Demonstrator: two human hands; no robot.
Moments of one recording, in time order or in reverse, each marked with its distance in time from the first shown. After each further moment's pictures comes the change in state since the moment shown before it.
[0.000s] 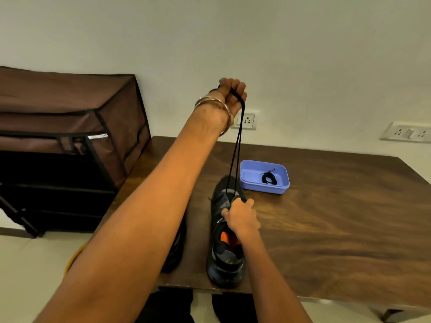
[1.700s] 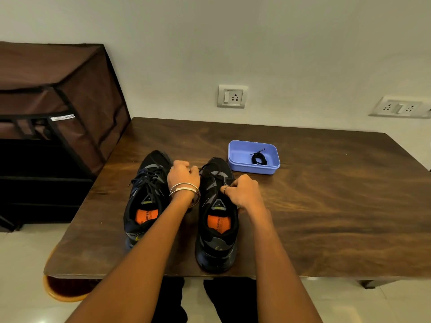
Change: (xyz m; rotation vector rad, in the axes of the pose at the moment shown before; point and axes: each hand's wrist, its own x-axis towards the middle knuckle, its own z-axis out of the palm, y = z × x) left_hand 0.029 -0.121 -0.206 1.477 0.480 0.200; right_hand 0.046 0.034 -0.017 0.205 0.062 -0.091
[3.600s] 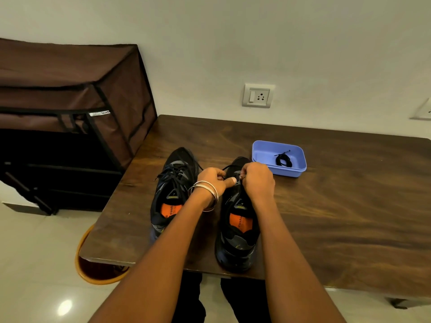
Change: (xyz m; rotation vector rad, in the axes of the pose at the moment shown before) left_hand -0.022 0.006 -0.026 -0.027 -0.441 0.045; right_hand 0.017 -0.034 0.017 -0.385 0.254 -0.269
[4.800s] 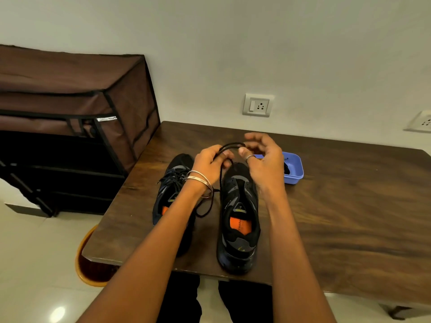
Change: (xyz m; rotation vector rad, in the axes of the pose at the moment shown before) left_hand -0.001 0.026 -0.031 -0.266 0.156 0.476; right_hand -0.030 -0.026 -0.082 1.045 0.146 -0.097
